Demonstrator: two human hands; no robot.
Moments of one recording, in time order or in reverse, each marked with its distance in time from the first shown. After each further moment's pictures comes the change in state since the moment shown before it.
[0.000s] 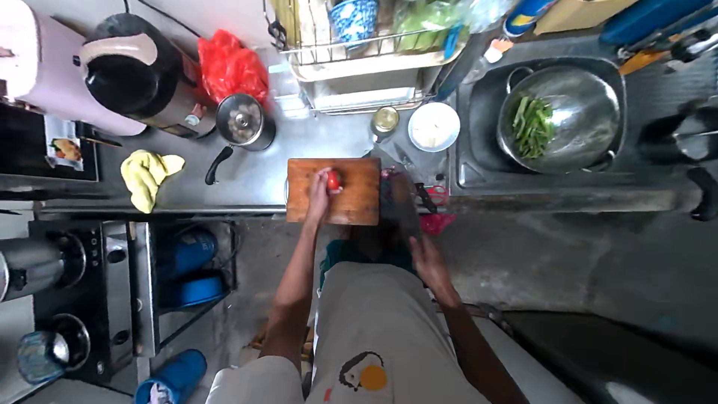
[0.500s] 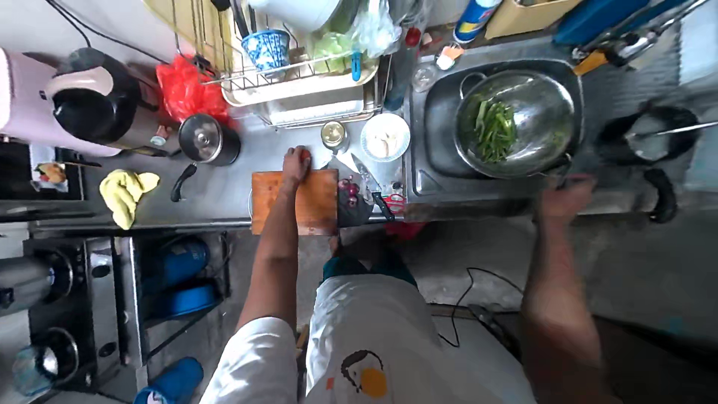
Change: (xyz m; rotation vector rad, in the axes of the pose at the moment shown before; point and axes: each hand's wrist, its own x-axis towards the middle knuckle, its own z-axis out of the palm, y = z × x) left_hand 0.151 0.000 0.066 1.212 -0.028 0.018; right_hand 0.171 0.164 -0.317 -0.069 0.671 0.333
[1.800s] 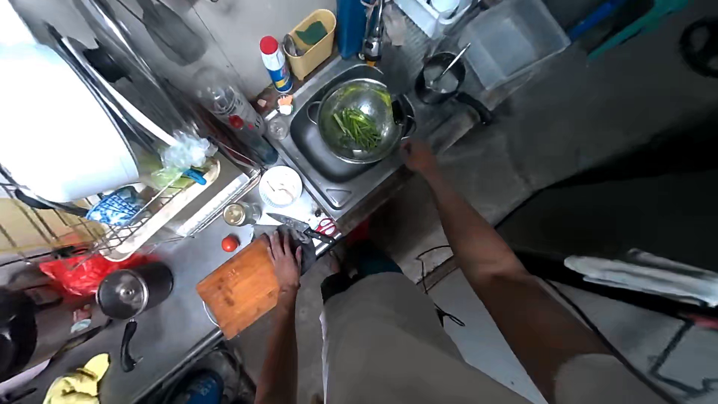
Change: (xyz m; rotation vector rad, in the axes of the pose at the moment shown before) left_hand -0.133 0.074 0.130 0.294 0.112 0.563; right_hand 0.042 0.037 0.001 0.040 -0.266 -0.070
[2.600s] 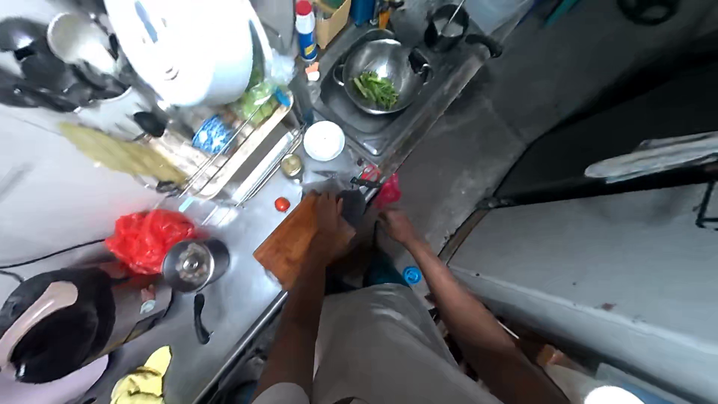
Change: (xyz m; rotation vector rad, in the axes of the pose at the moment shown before) left_hand 0.013 -0.069 -0.063 -0.136 -0.270 0.296; right_hand -0.346 -0.157 0.284 0.028 -0.109 0.010
